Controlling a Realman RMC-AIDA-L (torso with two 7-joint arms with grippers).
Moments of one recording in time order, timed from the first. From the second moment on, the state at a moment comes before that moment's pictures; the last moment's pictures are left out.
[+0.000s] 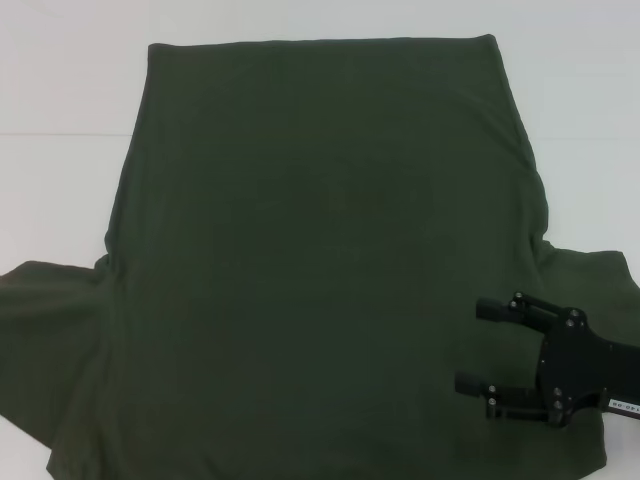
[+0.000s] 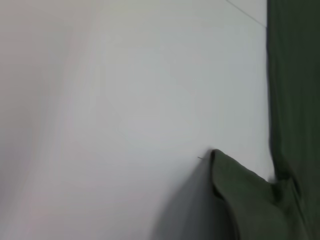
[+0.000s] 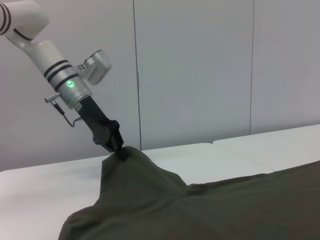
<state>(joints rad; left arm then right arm) -0.54 -1.91 0.25 0.91 2.75 1.51 -2.48 0.38 2.09 -0.70 -0.56 -1.88 -1.64 0.94</state>
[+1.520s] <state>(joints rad) -0.71 -1.98 0.31 0.70 2.63 1.61 -2.59 0.39 2.10 -0.70 -0.55 -1.88 -1.64 0.94</state>
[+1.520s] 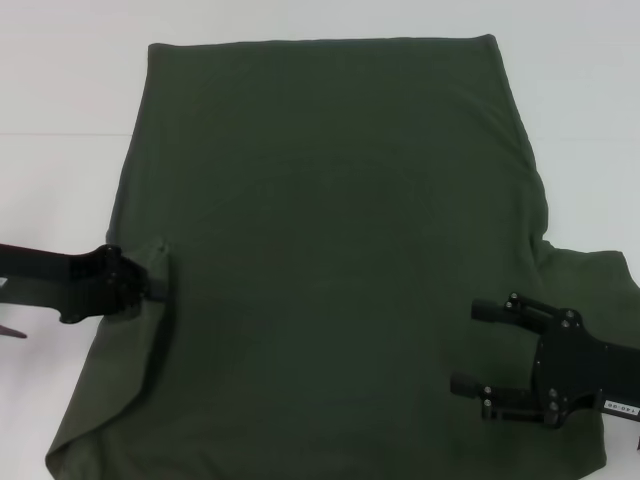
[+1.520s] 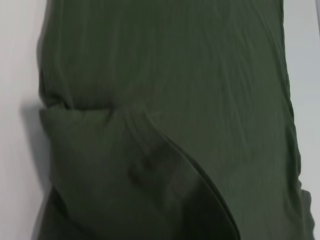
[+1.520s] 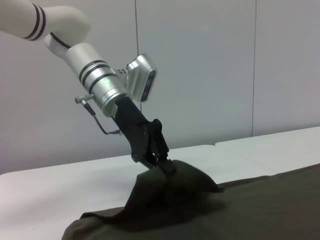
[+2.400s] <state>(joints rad) -0.69 -1.95 0.30 0.65 2.53 1.64 -2.39 0.39 2.09 -0.70 -0.55 -1.87 -1.65 0.94</state>
